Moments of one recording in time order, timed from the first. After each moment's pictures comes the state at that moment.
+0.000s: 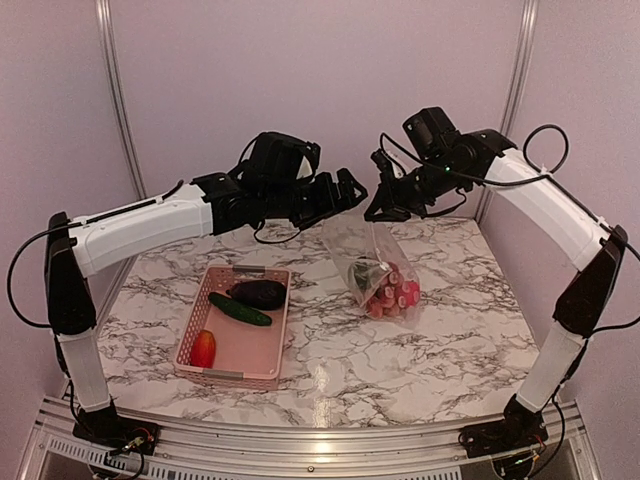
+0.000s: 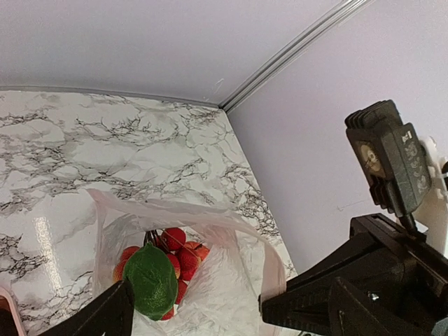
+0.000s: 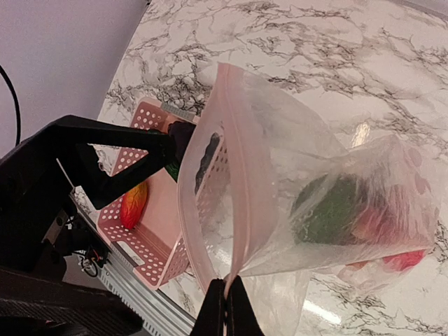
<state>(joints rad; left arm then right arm) -0.91 1.89 1.79 -0.28 -0.01 -0.80 0.60 1.73 1.93 -1.05 -0.35 0.42</state>
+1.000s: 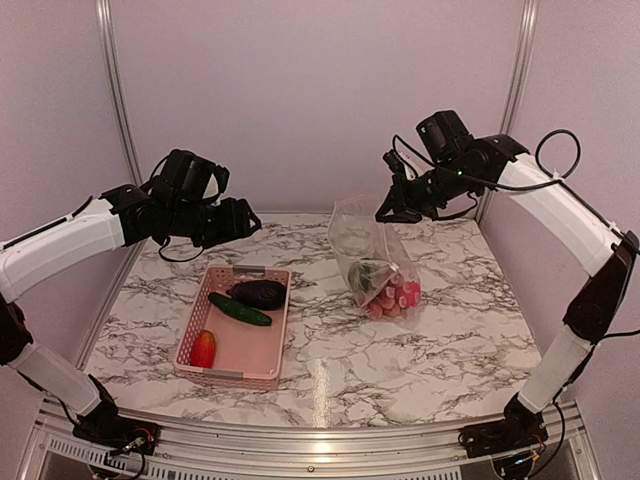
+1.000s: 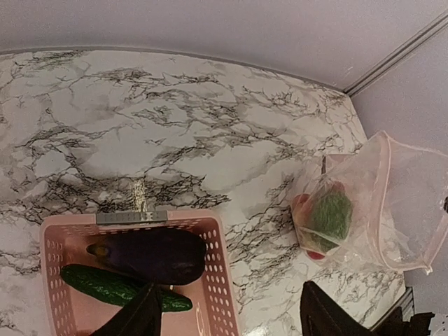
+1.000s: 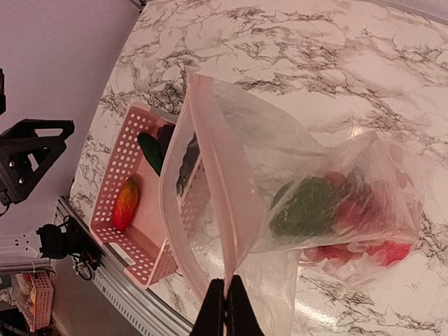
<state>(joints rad) -0.67 1.45 1.34 -0.50 -0.06 -0.64 0.56 1.66 1.83 -1.02 -0.34 0.40</state>
